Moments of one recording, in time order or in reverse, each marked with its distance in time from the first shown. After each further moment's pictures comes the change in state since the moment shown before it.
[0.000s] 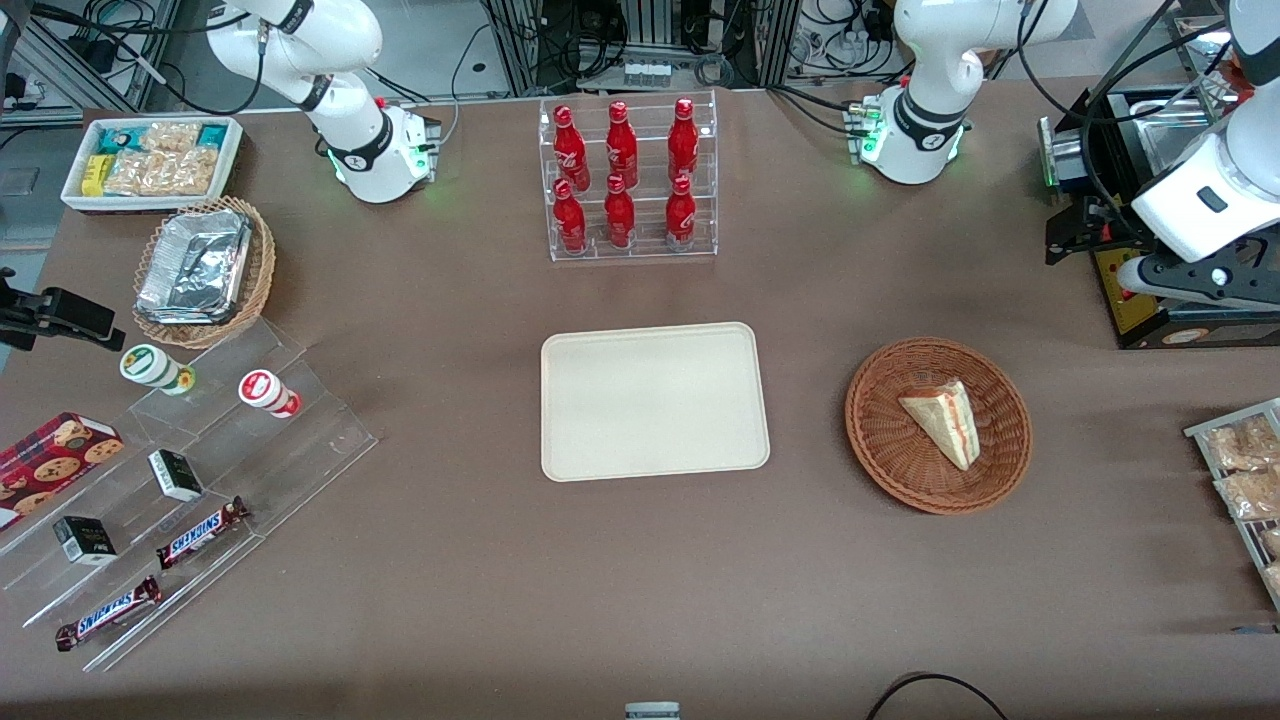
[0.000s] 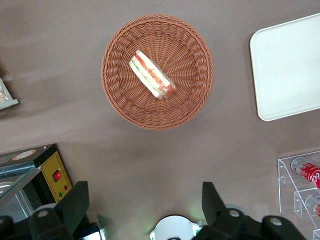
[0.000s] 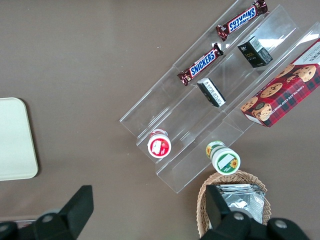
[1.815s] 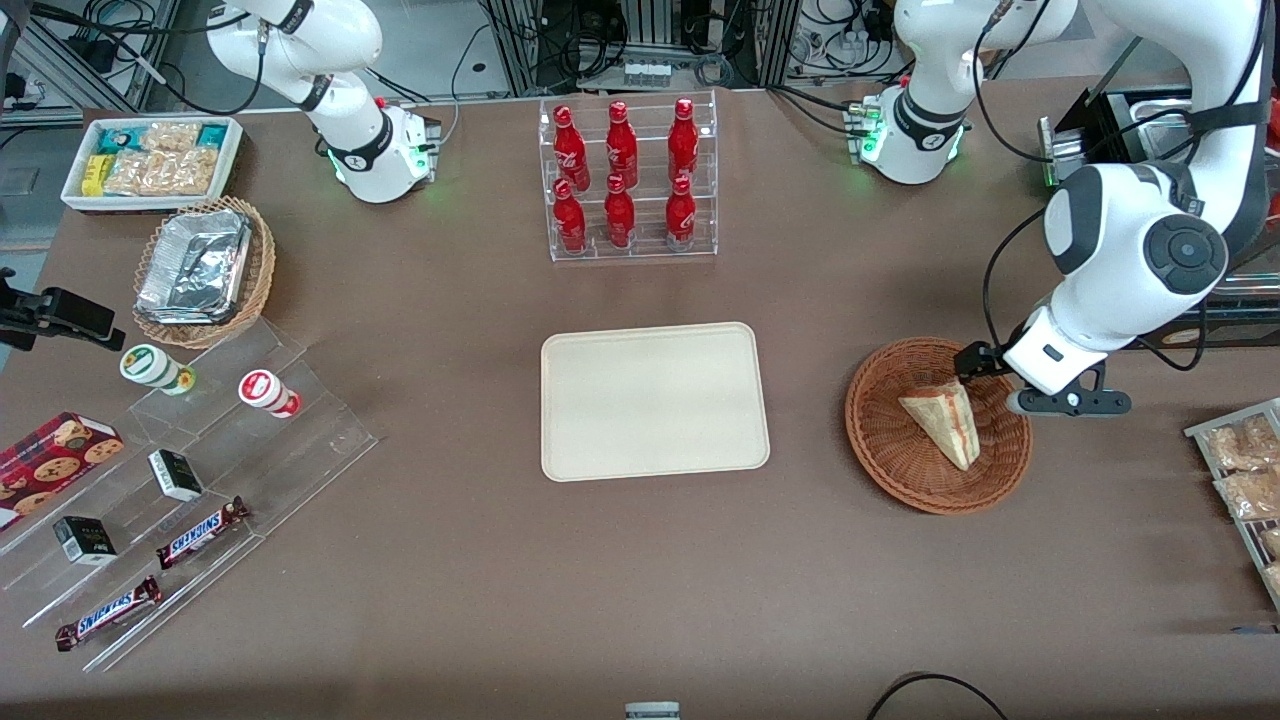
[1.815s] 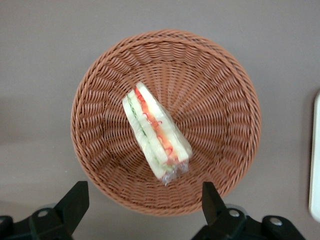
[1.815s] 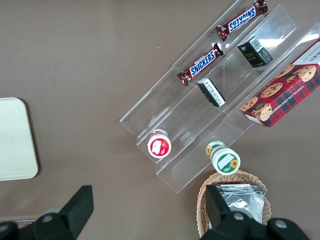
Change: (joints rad) arm 0.001 0.123 0.000 -0.507 -0.002 0.766 -0.223
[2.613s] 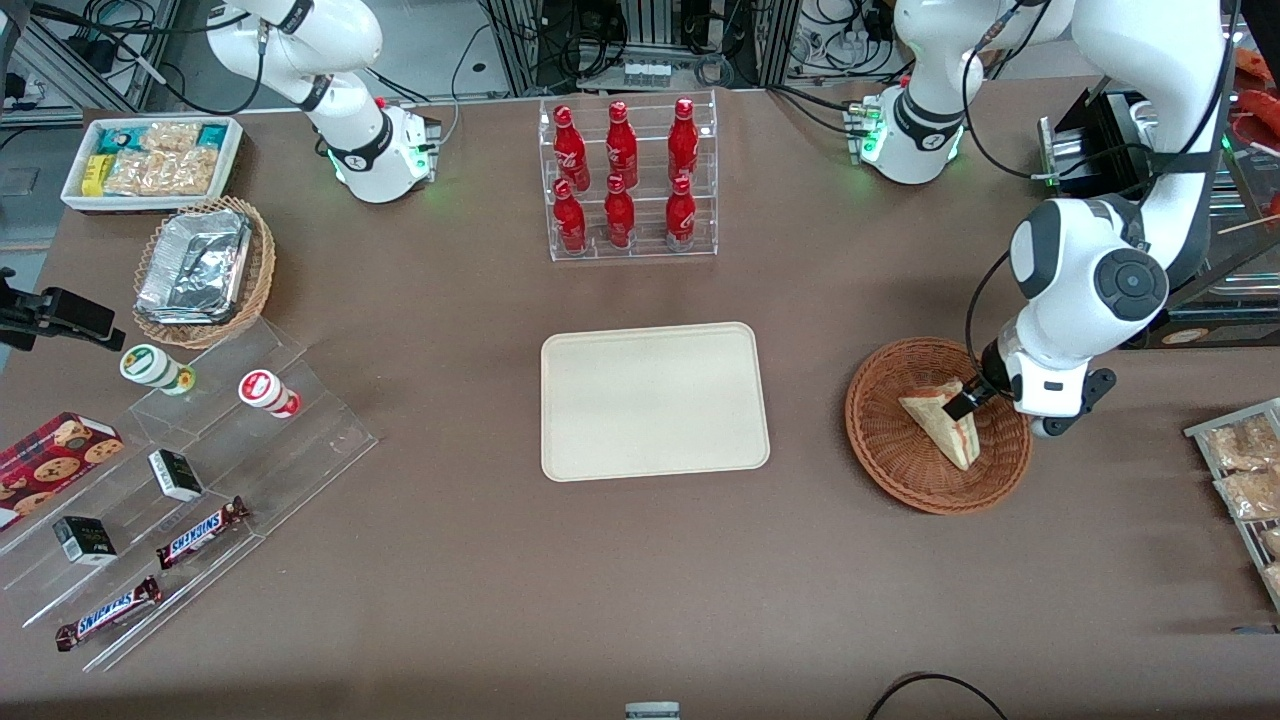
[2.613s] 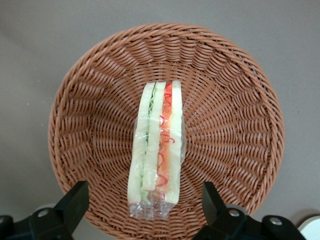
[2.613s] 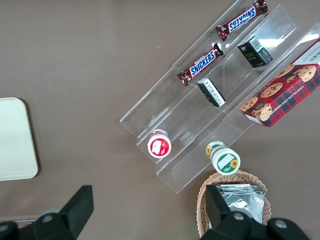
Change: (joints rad) arm -0.001 0.087 -0.010 -0.042 -0.028 0.119 -0.665
